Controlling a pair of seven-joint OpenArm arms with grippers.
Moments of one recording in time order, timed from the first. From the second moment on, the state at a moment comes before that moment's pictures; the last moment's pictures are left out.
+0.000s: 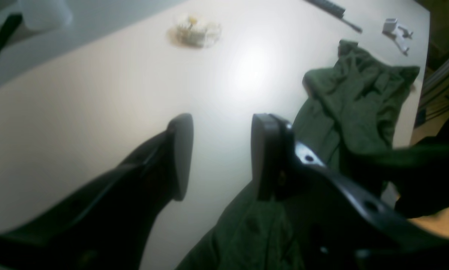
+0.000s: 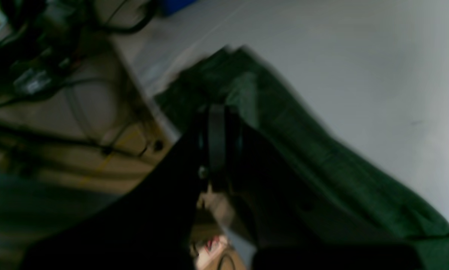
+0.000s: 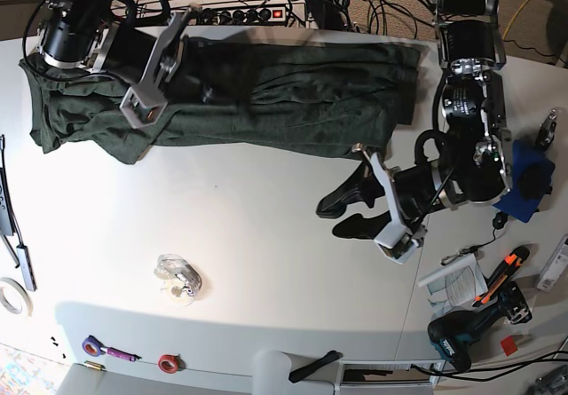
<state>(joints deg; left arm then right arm) -11.6 -8.8 -2.4 101.0 -50.4 -43.5 64.5 -21.9 14.5 22.8 133.4 70.9 39.9 -74.0</state>
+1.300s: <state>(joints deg) -14.5 -21.4 -7.8 101.1 -50.8 -43.5 61.8 -8.6 5.7 -31.5 111.1 2.1 34.3 -41.8</state>
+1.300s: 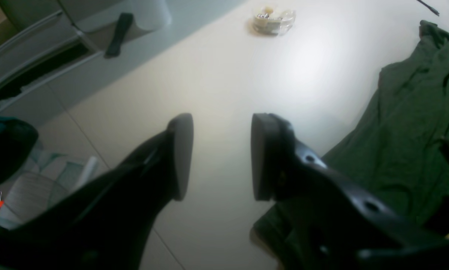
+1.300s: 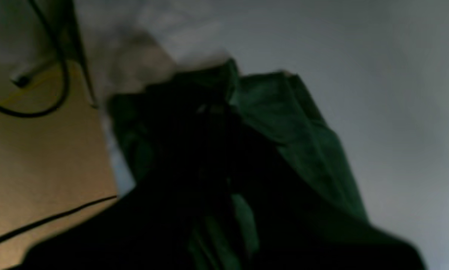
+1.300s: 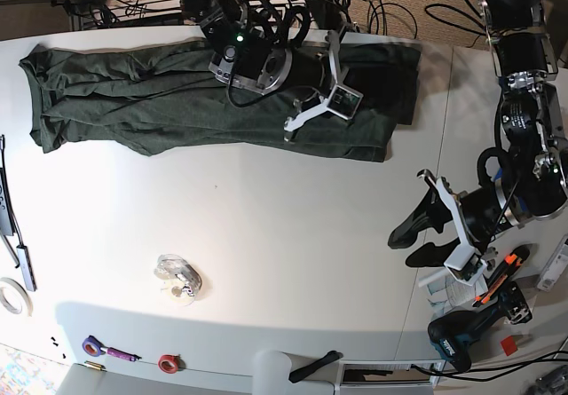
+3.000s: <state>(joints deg) 20.3 -7.6 -11.1 100.6 -55.5 -24.8 66.5 -12.5 21.6 69.5 115.1 49.2 36.6 -63.3</state>
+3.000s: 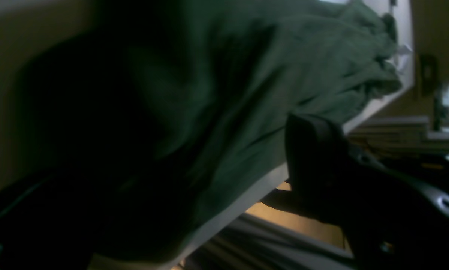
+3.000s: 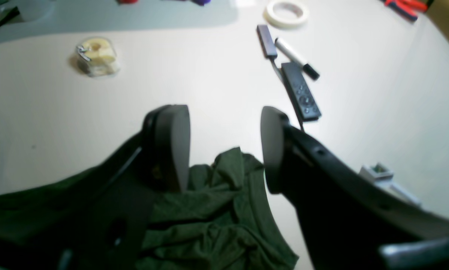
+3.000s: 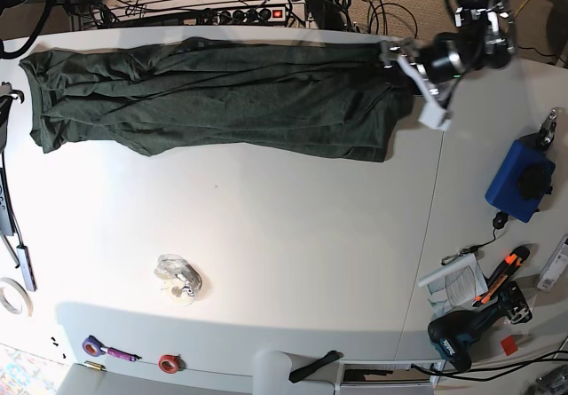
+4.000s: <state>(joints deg) 13.2 2.0 8.9 105.9 -58.6 -43.0 60.4 -12.4 26.7 69.5 86.5 43.8 36.2 -59.6</state>
